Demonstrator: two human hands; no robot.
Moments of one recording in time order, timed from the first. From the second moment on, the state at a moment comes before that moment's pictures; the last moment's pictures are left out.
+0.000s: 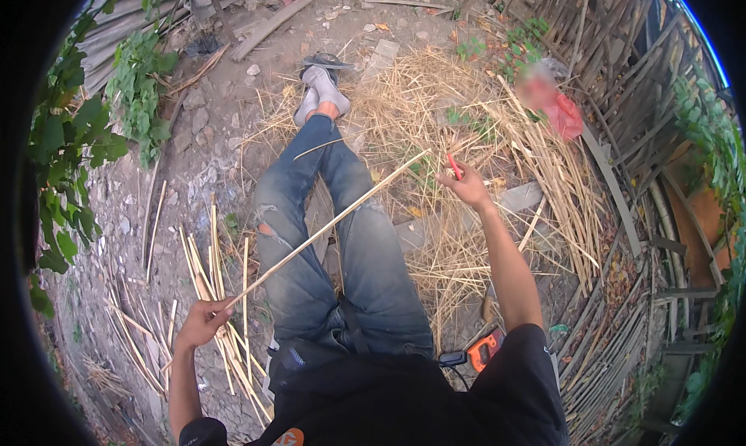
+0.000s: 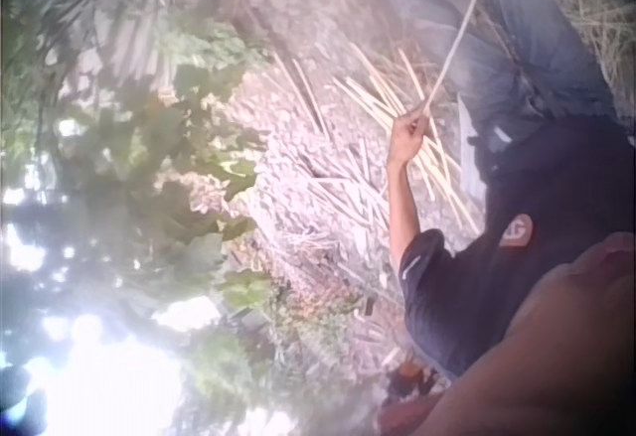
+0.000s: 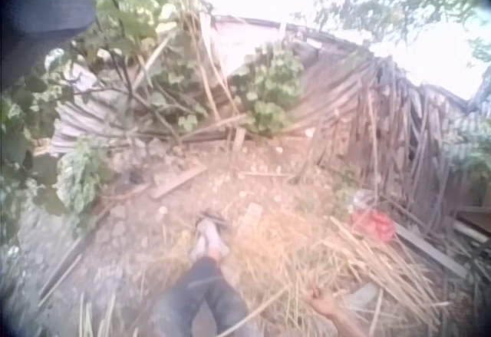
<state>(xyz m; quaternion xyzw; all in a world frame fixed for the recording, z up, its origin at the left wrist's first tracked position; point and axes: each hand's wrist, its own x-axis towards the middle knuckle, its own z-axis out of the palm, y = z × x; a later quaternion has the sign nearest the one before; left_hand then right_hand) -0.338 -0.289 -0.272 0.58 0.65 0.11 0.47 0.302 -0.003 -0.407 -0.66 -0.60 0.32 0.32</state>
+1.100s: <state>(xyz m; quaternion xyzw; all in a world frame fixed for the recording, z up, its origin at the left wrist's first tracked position) -0.357 -0.314 -0.247 0.54 0.69 0.06 0.49 0.247 0.036 -0.455 -0.68 -0.58 0.30 0.34</state>
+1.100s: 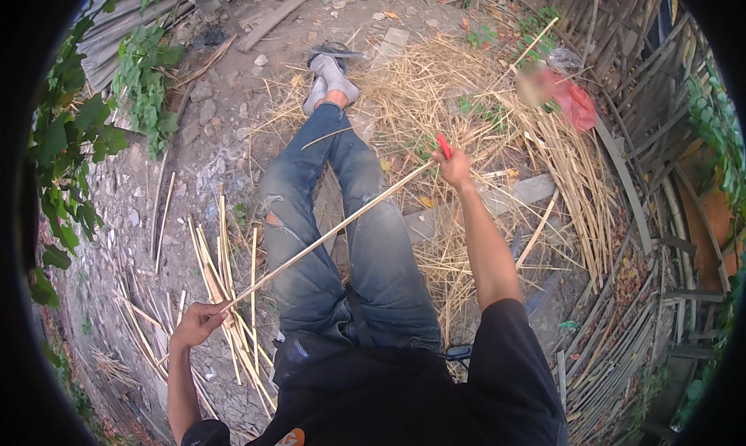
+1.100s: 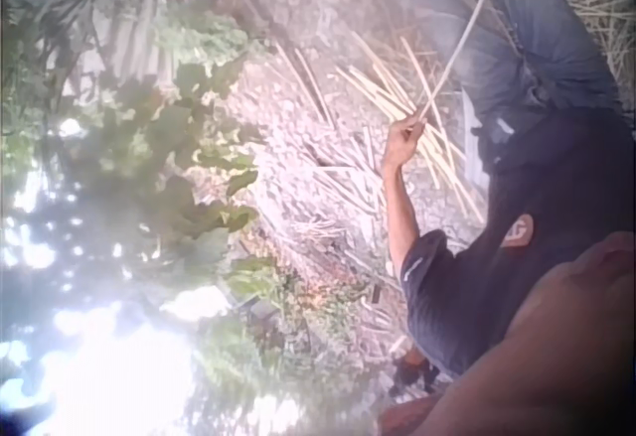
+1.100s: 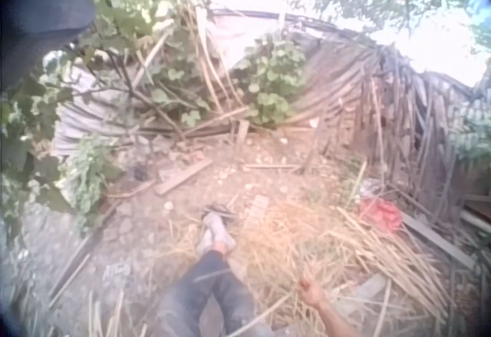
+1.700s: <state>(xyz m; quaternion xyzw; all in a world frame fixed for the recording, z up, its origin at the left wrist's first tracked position) -0.393 -0.349 -0.232 0.60 0.67 0.12 0.42 0.410 0.031 -0.485 -0.85 -0.20 0.24 0.42</state>
